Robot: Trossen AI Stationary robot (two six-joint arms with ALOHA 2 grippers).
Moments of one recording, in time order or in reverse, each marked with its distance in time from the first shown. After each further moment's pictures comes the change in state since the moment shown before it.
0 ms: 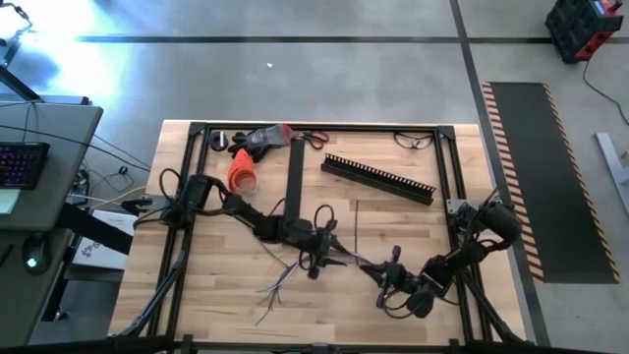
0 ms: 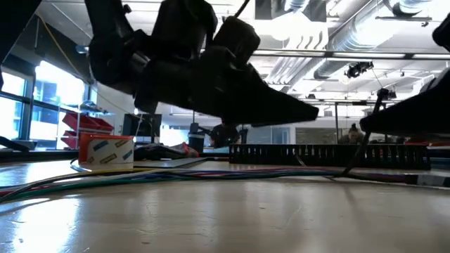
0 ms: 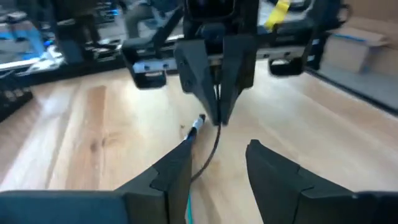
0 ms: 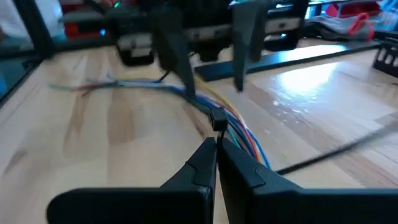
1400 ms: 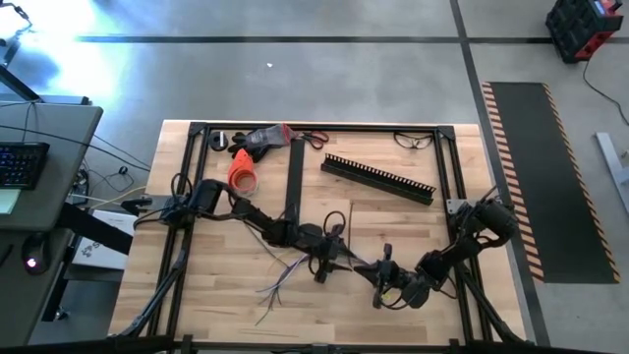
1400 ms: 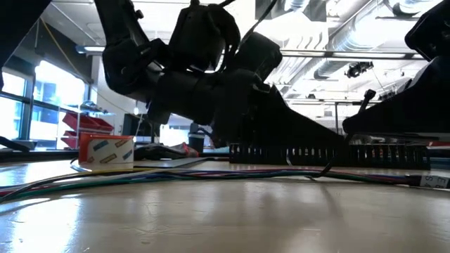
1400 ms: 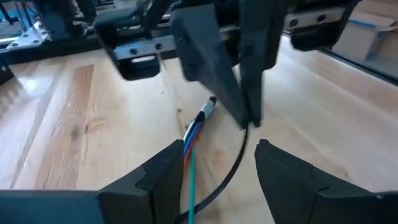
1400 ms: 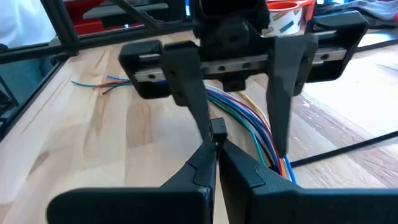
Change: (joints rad) left arm -0.014 0.091 0.115 -0.084 -0.001 -0.003; right arm -0.075 0.001 -0.015 0.118 -0.175 -0.094
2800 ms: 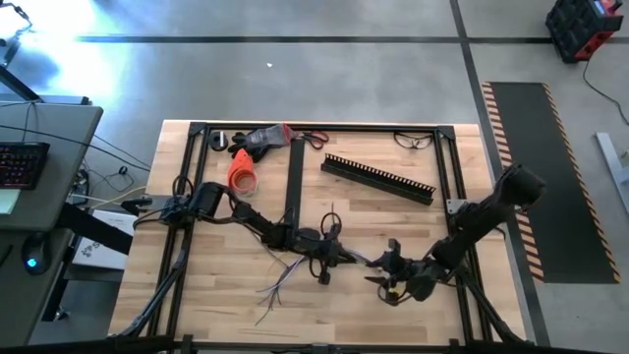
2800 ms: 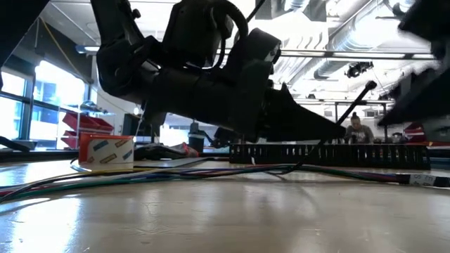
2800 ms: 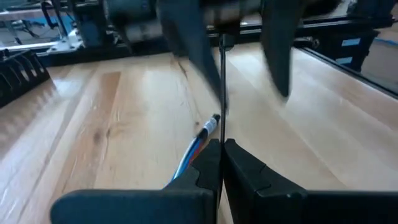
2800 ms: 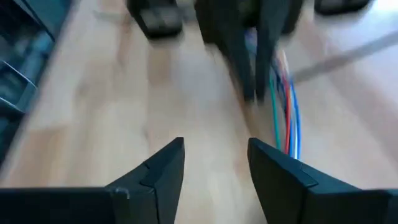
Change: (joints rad) left arm -0.023 0.018 0.001 0.076 -0.132 -0.062; right arm -0.019 -0.403 -0.001 -0.672 -0.328 0.186
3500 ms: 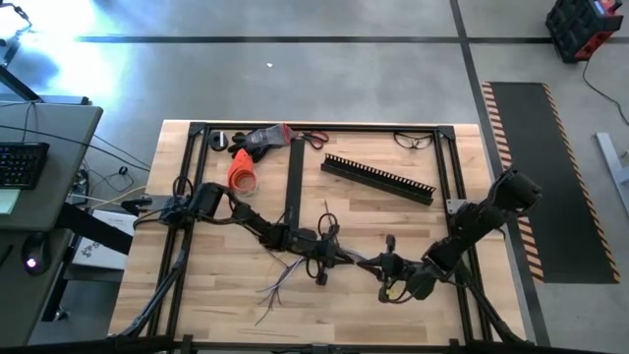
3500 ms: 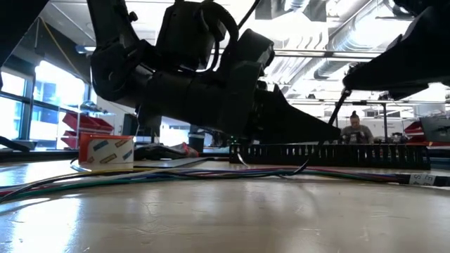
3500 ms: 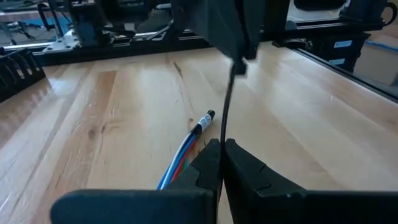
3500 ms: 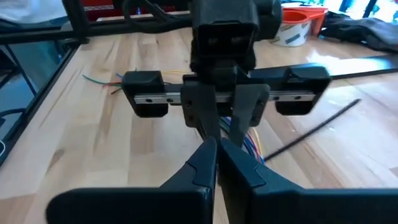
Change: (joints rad) left arm -0.004 0.000 -0.032 0.051 0.010 -0.007; right arm -0.024 0.079 0.002 0.281 0.195 -0.249
